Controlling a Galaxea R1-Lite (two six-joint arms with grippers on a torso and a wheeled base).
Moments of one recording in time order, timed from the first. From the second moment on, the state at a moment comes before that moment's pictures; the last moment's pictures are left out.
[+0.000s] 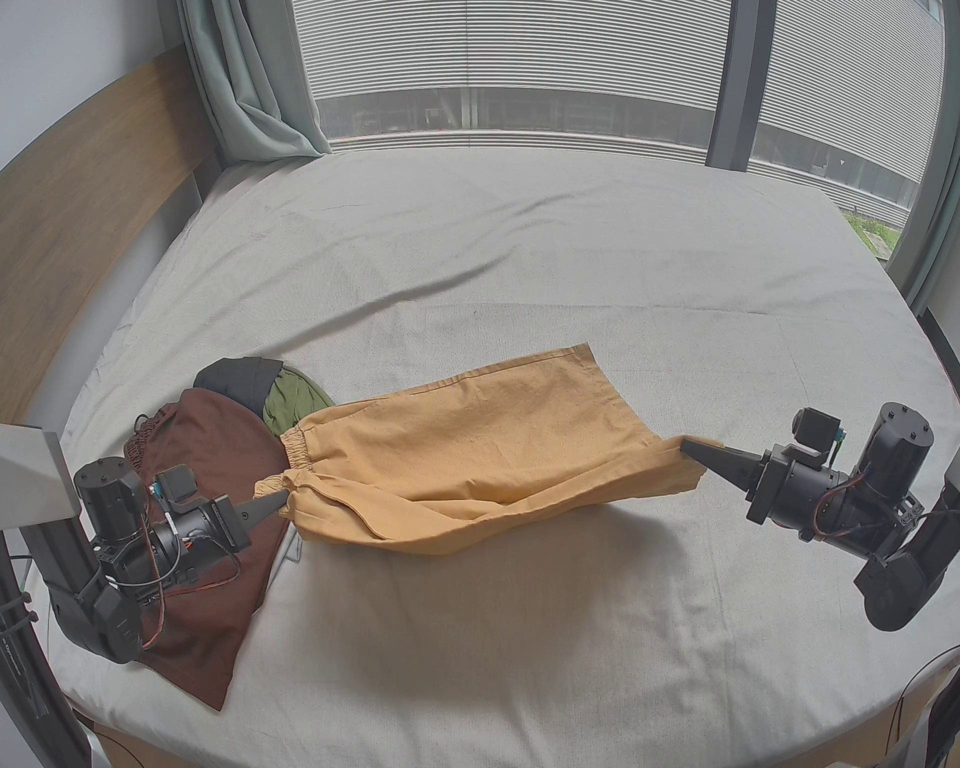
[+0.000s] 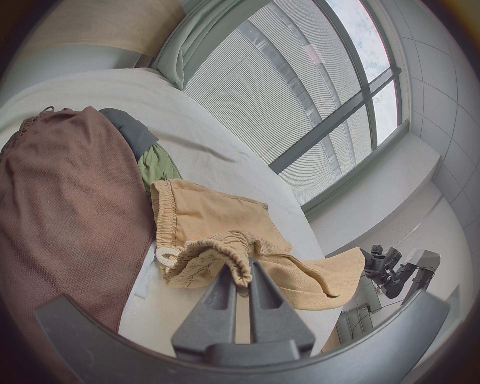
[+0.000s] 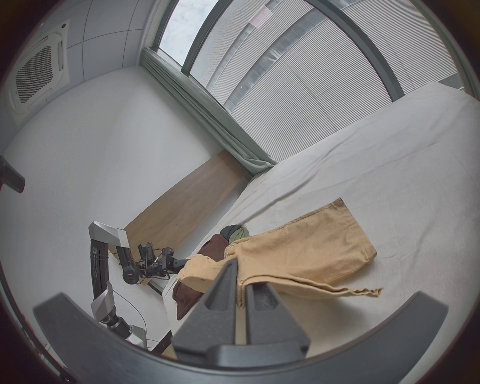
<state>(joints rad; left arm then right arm) 0.00 2.07 -0.30 -1.55 -0.63 -0.55 0.24 1.88 -0.36 -1.53 0.63 0.46</state>
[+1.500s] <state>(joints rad) -0.02 2.12 -0.44 -1.55 -0.43 -0.63 0.18 2.20 -1.04 -1.35 0.63 0.56</state>
